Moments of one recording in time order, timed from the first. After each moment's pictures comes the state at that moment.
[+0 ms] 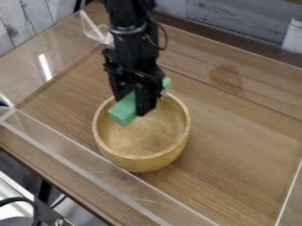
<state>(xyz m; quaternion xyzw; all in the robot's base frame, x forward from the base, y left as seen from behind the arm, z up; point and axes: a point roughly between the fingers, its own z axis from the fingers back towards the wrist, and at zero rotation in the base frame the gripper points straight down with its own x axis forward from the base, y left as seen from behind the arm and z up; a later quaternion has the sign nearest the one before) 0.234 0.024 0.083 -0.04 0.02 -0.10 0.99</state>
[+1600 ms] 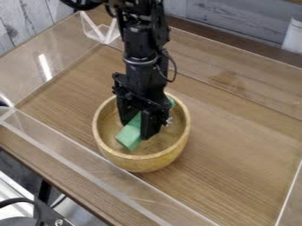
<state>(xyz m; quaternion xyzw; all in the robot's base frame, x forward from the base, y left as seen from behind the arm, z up) 0.229 0.018 0.050 -0.03 0.06 -0.11 0.99</state>
